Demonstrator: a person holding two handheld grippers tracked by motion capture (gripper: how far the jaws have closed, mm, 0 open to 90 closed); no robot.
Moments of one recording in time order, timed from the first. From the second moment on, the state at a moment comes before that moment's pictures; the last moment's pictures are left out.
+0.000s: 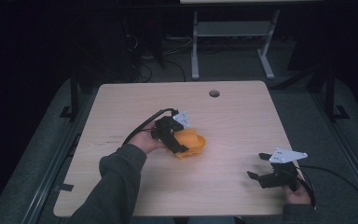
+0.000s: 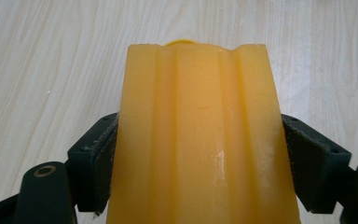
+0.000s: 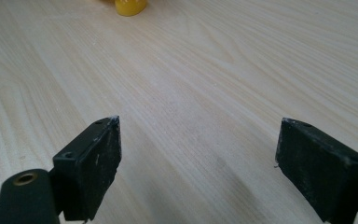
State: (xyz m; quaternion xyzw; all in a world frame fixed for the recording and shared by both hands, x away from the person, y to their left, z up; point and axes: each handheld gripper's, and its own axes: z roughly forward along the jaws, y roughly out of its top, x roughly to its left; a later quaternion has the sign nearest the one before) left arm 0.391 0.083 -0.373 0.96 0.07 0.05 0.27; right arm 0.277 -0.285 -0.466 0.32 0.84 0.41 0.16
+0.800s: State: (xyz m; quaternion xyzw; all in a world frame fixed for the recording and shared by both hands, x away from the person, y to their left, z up) left arm 0.402 0.064 -0.385 0.96 0.06 0.03 0.26; right arm 0.276 -0.286 -0.466 0.32 0.84 0.42 0.16
